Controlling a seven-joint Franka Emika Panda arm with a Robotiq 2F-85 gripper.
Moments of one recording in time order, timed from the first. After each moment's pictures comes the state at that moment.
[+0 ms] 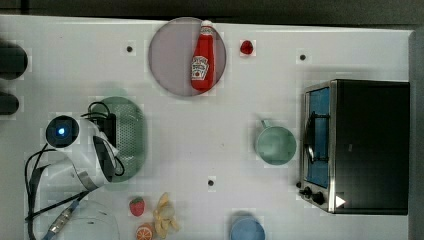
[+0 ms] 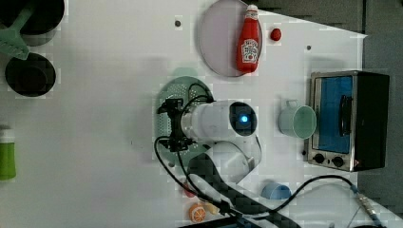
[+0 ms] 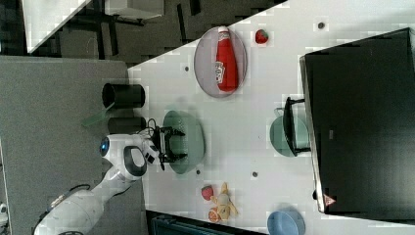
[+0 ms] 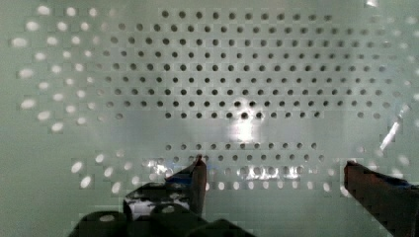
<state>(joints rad) 0.55 0.62 0.08 -2.04 0.15 1.05 1.21</state>
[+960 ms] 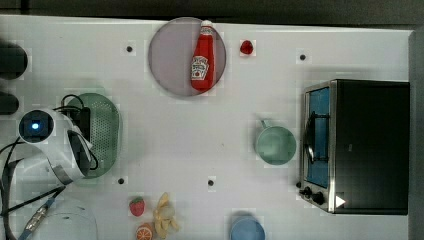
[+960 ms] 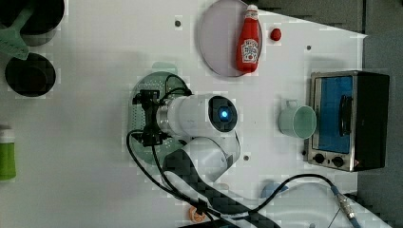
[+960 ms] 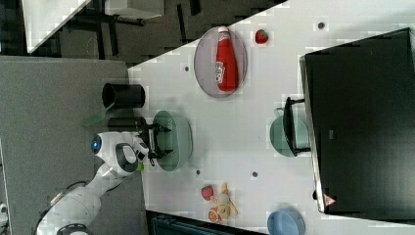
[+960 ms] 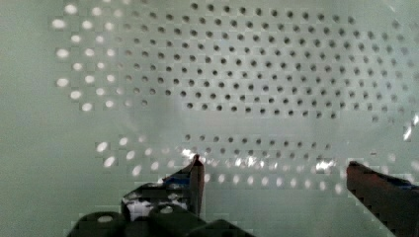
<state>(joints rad) 0.63 0.71 0.08 -1.86 0.24 1.05 1.23</state>
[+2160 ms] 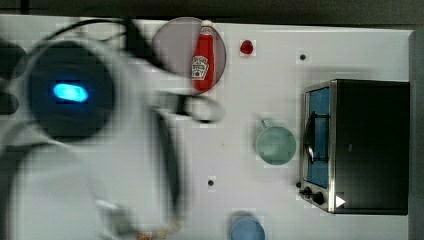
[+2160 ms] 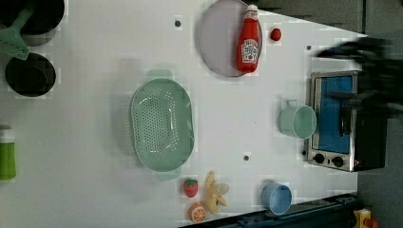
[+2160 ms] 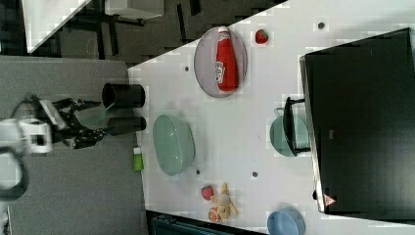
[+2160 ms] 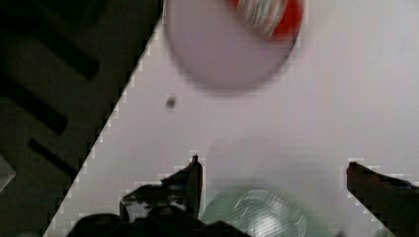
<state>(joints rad) 0.66 -0.07 -0.44 -1.82 0.04 0.38 0.41</state>
